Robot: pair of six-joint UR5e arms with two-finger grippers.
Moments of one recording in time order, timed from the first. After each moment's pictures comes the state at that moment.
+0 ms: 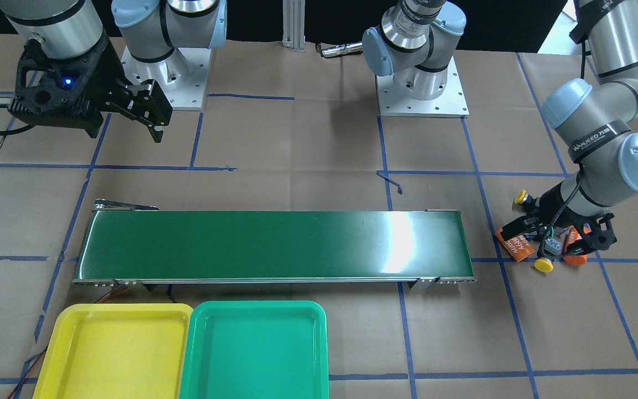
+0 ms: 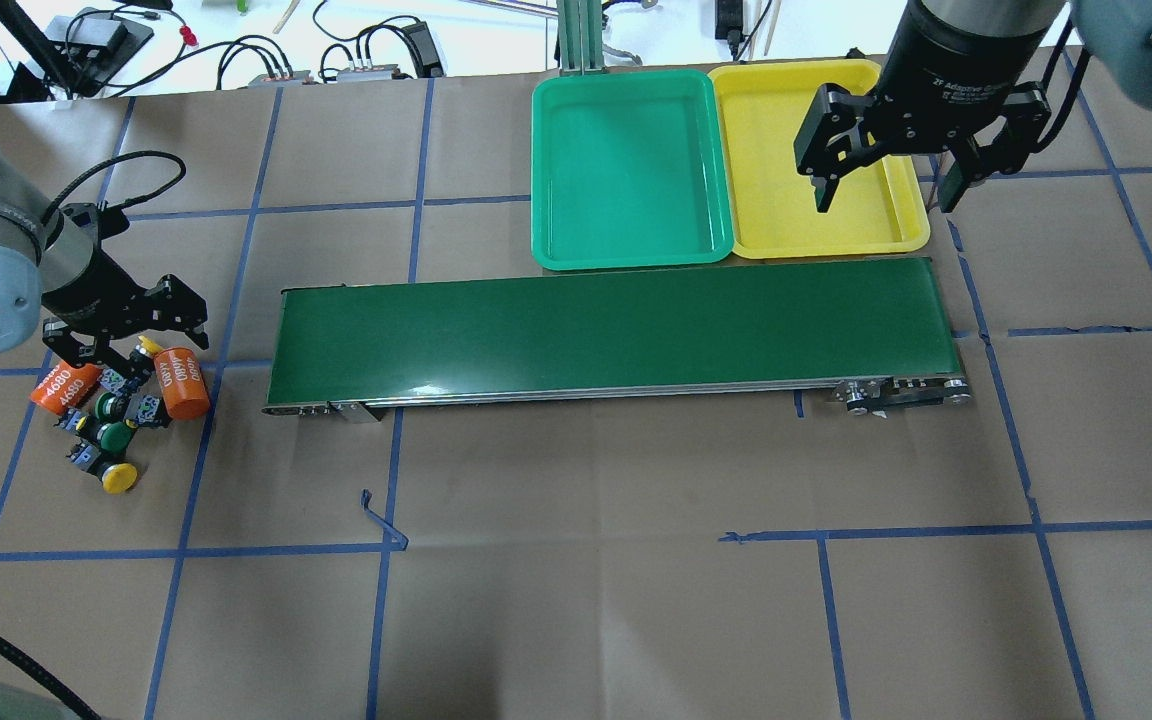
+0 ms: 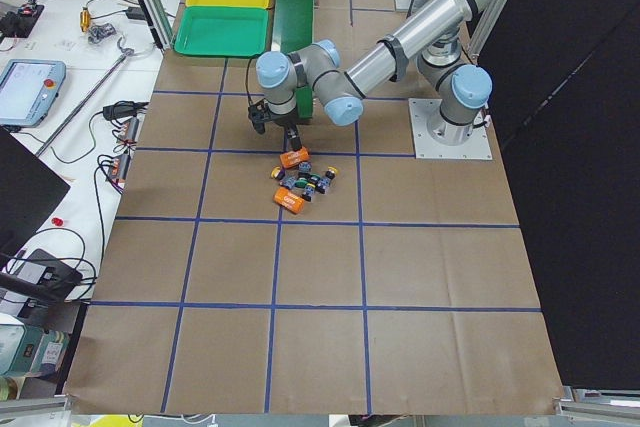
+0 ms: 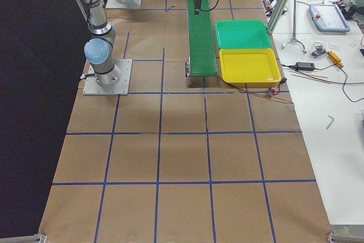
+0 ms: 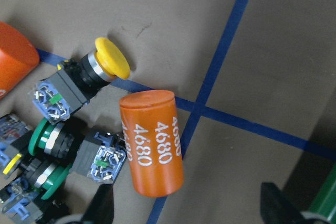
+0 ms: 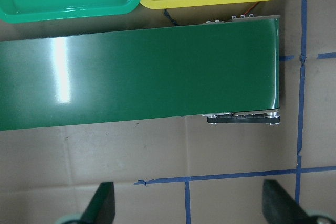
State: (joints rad) left arm -1.10 -1.88 -1.87 -1.10 1.57 0.11; right arm 1.59 -1.53 1.46 -1.47 -1.57 0.08
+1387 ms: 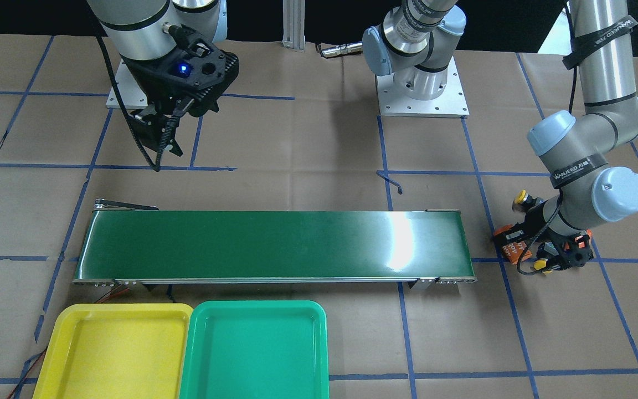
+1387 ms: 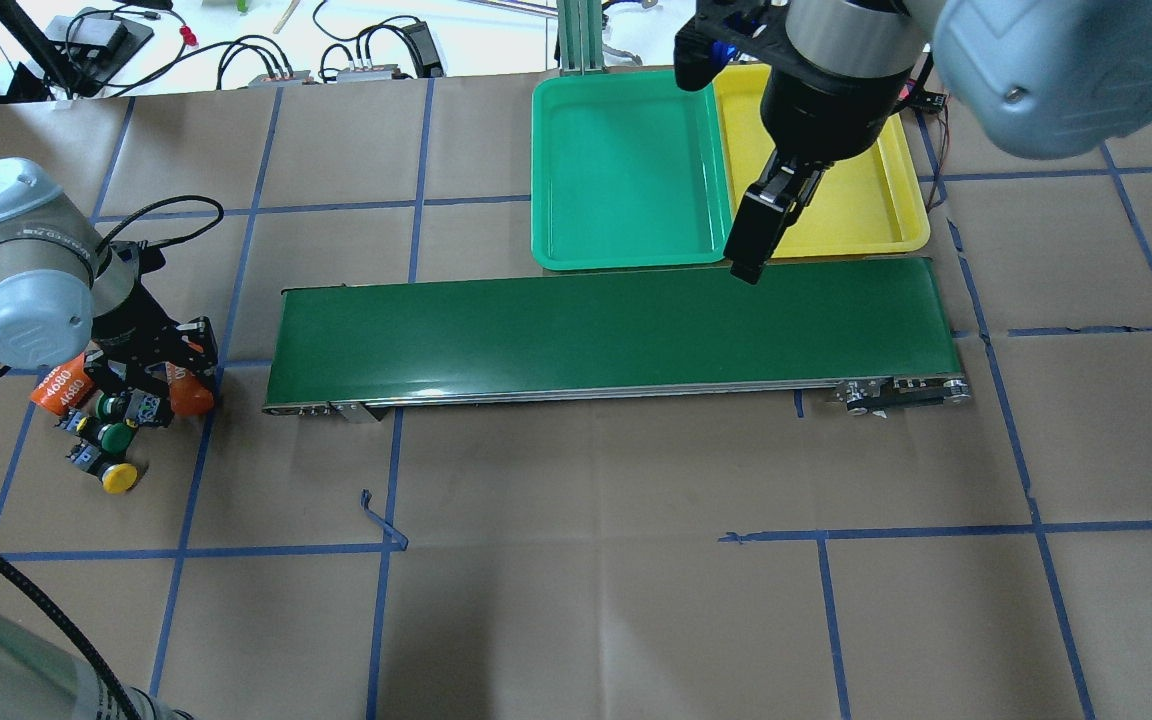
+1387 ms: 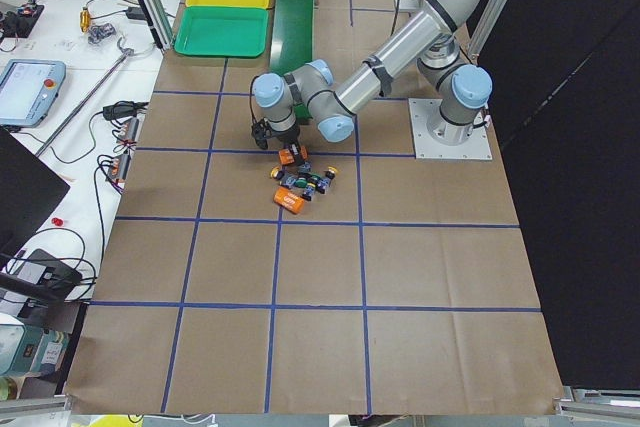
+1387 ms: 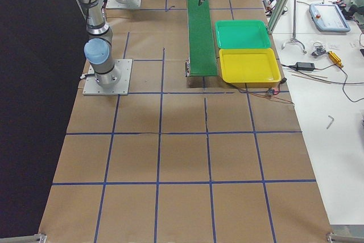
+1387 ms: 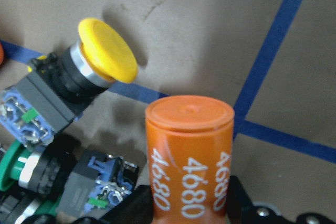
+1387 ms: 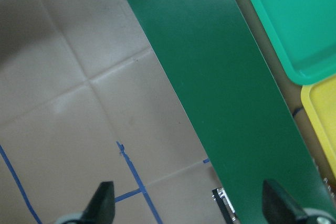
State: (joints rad) left arm -1.11 -1.97 -1.87 -1.06 1.64 0.12; right arm 1.76 -1.49 1.46 -1.49 -1.49 -0.99
